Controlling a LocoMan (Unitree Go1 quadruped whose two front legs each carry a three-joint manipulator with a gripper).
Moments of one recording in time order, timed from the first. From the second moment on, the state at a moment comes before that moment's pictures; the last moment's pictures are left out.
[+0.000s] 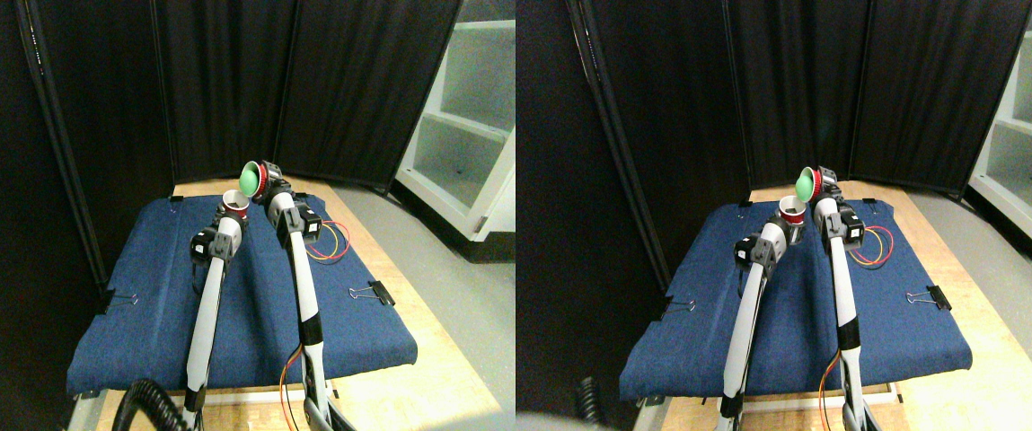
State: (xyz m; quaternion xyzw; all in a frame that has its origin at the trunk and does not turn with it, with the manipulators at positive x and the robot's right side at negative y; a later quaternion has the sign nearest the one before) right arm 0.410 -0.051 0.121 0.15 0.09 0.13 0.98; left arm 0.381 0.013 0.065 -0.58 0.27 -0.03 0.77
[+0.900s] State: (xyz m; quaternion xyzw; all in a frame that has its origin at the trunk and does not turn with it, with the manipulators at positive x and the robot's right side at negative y) right arm 0.403 -0.042 0.131 -0.03 -0.02 0.21 0.98; left arm 0.379 0.009 0.065 -0.58 0.28 -0.03 0.77
